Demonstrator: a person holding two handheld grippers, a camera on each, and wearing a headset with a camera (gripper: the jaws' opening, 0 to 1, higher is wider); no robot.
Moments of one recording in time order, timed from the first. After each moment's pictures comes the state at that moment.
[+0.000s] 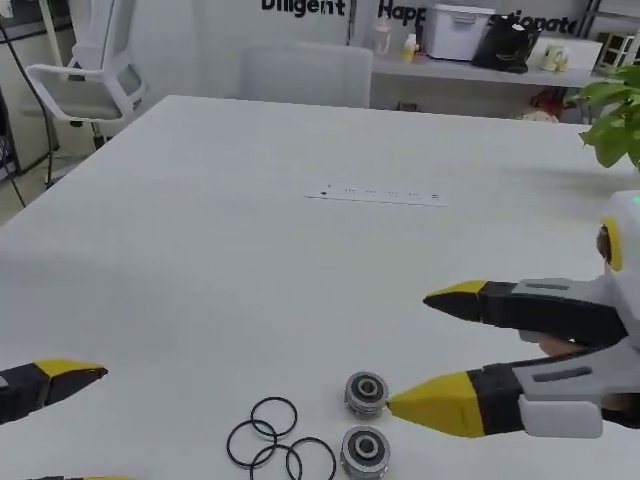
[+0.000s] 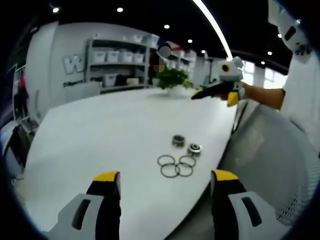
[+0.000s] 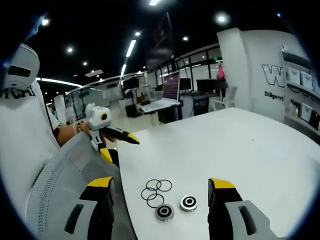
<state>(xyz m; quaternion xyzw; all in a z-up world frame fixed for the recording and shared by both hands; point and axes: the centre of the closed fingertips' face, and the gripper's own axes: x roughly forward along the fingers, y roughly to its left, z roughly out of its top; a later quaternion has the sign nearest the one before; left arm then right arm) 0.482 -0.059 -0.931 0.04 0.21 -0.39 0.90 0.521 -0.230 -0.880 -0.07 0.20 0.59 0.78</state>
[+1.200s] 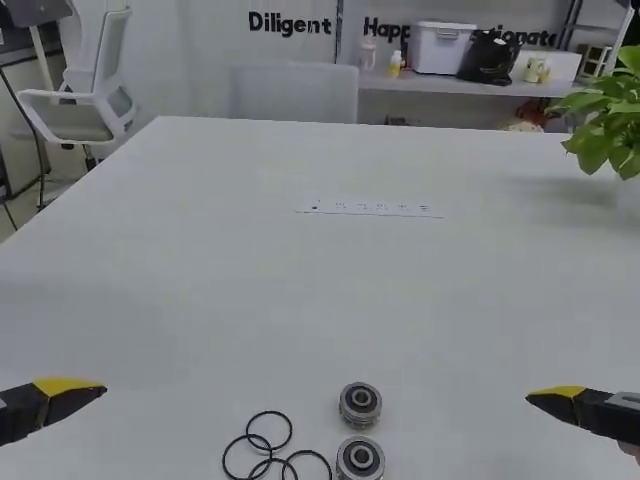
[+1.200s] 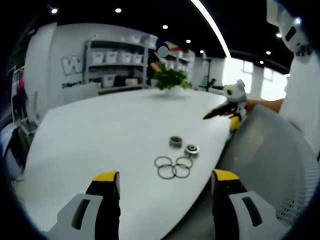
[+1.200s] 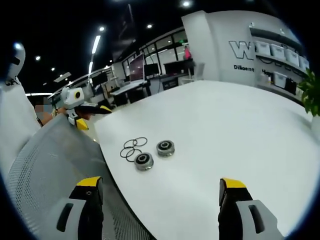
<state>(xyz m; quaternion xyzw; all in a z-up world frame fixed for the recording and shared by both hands) 0.479 -0.062 -0.931 0.04 0.21 -0.39 0.89 0.512 -0.314 -0.967 -0.05 0.30 0.47 0.83</state>
